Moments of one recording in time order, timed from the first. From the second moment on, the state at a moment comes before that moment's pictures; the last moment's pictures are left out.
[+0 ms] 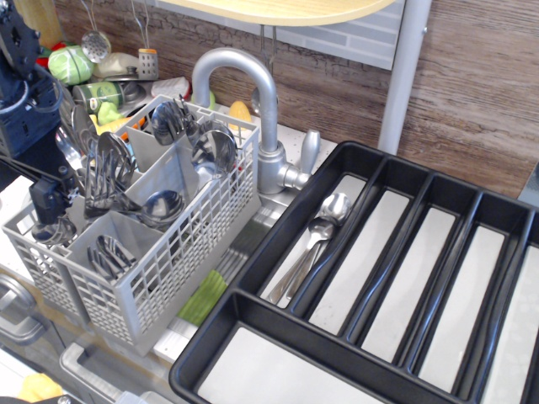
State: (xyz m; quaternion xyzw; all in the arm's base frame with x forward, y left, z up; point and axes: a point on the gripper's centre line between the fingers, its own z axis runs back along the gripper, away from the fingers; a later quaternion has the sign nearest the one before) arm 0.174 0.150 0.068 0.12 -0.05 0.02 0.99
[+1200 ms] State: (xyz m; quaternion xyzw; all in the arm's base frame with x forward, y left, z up) arm 0.177 0.156 0.018 0.10 -0.09 -0.01 0.99
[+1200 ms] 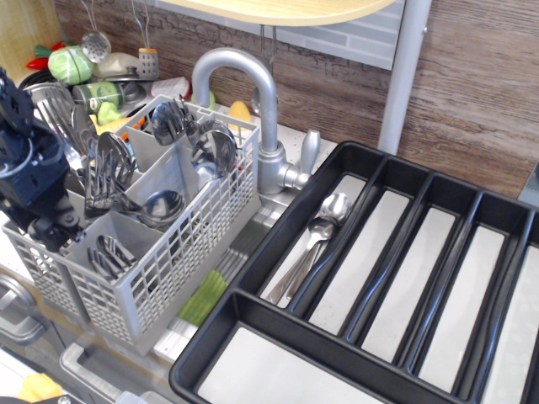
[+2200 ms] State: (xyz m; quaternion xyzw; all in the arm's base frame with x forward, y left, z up) arm 0.171 0.112 0.151 0.16 0.07 0.08 0.98
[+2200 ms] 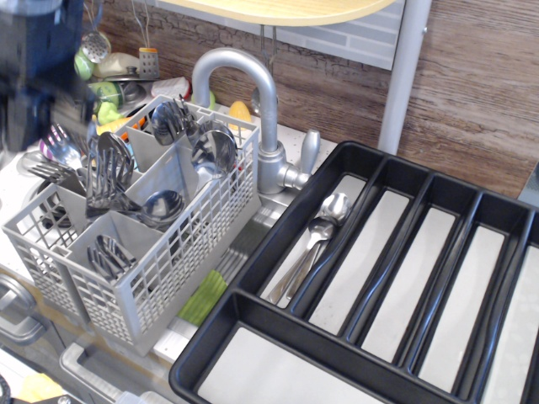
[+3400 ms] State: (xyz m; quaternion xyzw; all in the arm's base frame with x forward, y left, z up) arm 0.256 0.016 0.183 -0.02 0.12 0.25 0.96
